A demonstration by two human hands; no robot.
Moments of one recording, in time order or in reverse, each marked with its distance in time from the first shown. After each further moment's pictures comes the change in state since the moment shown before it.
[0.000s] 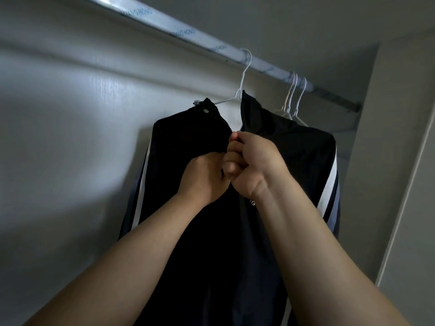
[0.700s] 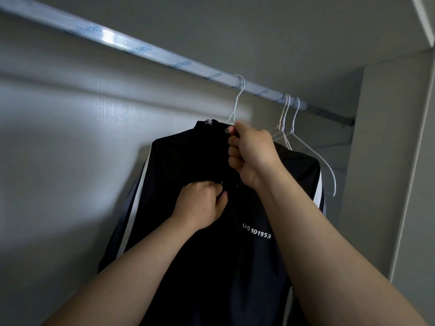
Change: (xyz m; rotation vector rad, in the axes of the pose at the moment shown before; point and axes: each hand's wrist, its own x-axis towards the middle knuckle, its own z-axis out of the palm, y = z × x) left_hand -0.011 -0.026 0.015 0.126 -0.013 0.154; right_hand 0.035 -0.029 0.013 -0.359 -0.046 -0.343
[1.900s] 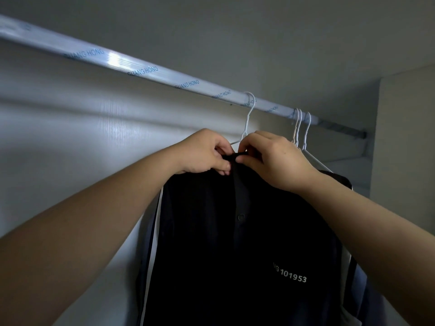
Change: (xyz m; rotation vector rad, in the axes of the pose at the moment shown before) left_hand 0.137 -0.037 -0.089 -0.630 -0.492 -0.226; right_hand 0.049 -0.017 -0.049 -1.374 -0.187 -0.891
